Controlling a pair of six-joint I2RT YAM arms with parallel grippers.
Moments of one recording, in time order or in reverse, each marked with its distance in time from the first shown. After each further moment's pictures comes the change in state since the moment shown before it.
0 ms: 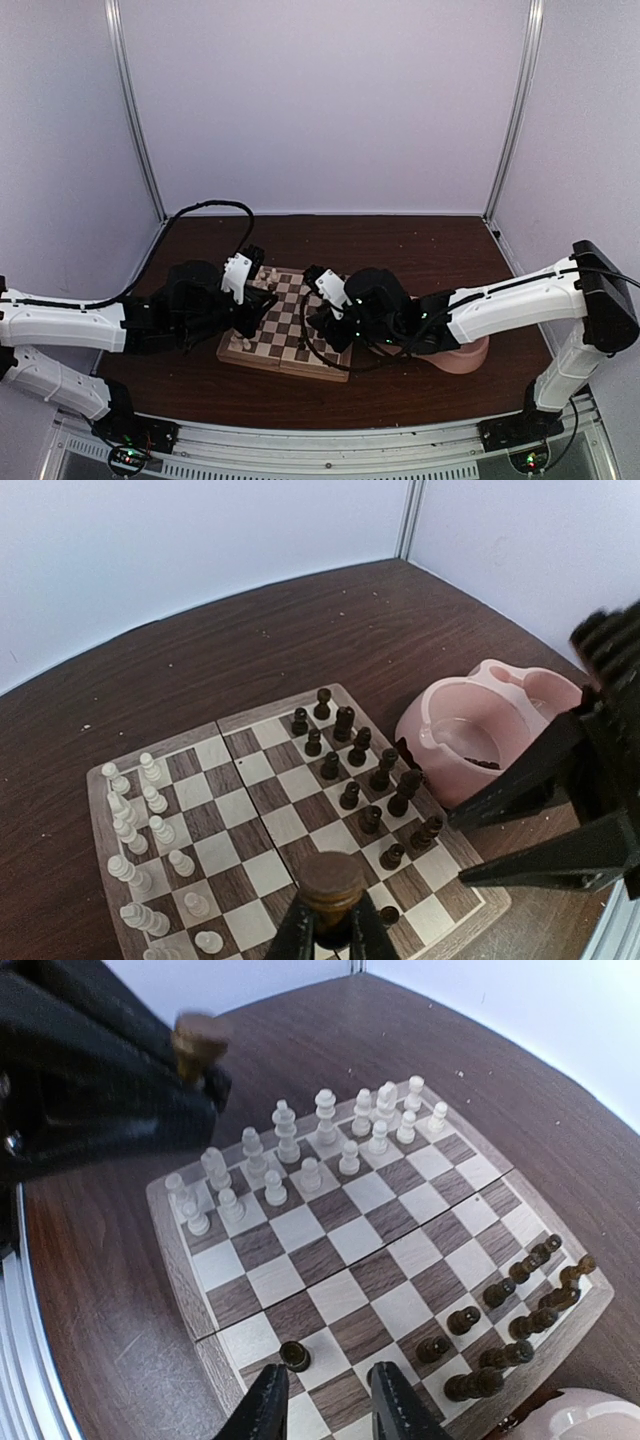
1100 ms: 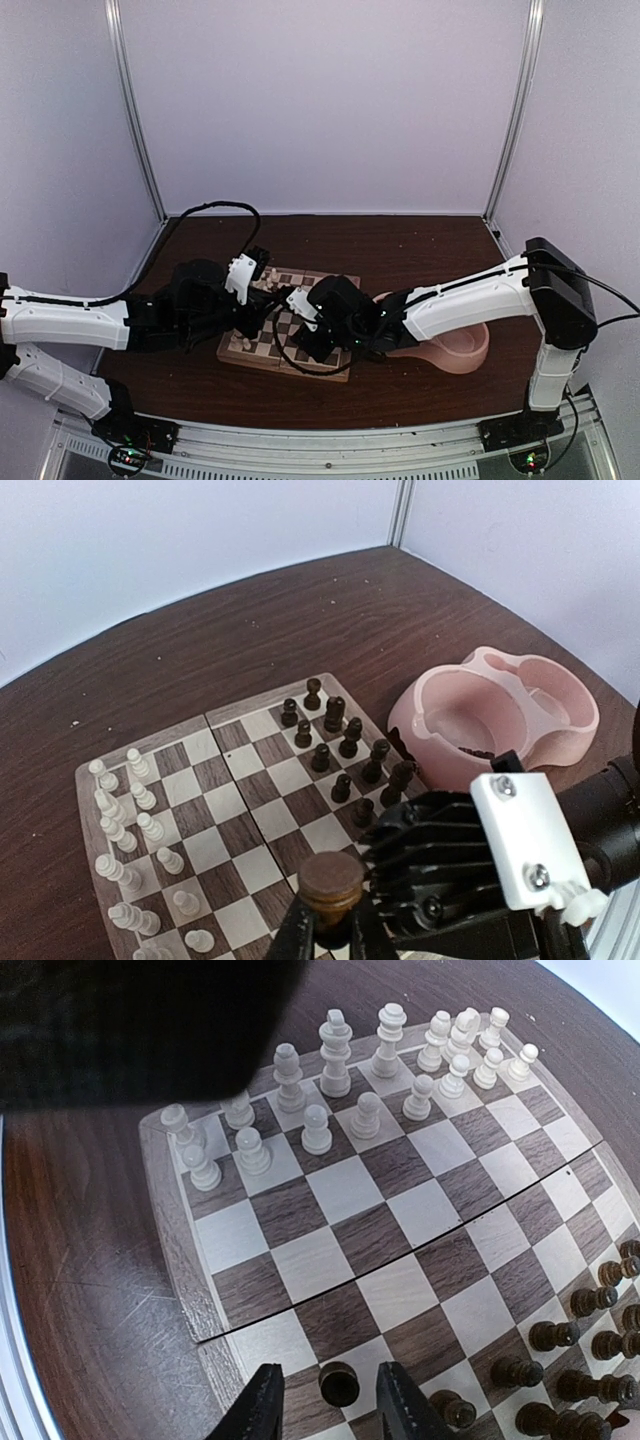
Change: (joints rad) left arm 0.000 0.029 0.026 -0.022 0.028 0.008; right arm 0.000 0.202 0.181 -0.137 -0.090 -0.026
